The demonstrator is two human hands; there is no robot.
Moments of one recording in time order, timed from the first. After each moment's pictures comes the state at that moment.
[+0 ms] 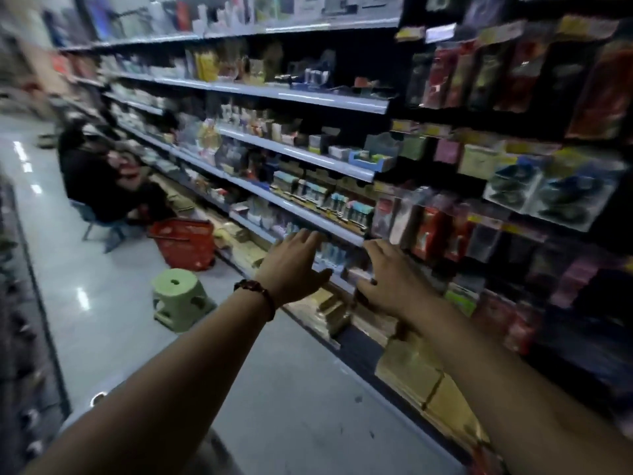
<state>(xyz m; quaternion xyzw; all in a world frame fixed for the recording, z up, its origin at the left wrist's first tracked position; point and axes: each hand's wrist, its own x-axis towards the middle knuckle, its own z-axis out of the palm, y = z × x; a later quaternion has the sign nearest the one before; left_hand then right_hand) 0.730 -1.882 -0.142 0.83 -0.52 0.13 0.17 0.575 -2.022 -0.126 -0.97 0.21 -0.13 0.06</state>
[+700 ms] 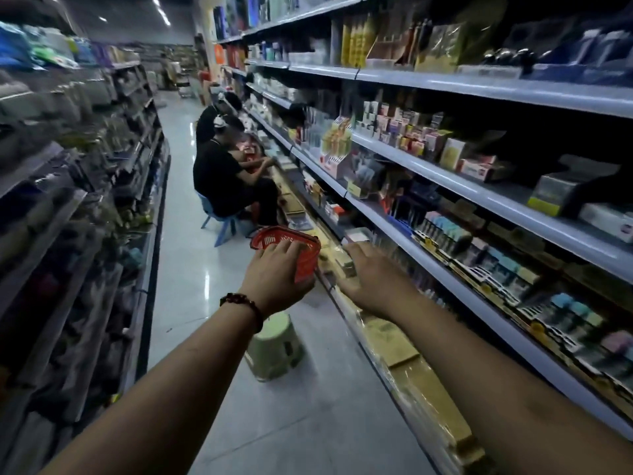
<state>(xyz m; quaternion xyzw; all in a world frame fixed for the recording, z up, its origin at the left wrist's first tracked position) 1.347 -1.893 -0.197 0.95 -0.27 0.12 0.11 1.283 -2.091 -0.183 -0.99 -0.03 -0.11 0.13</state>
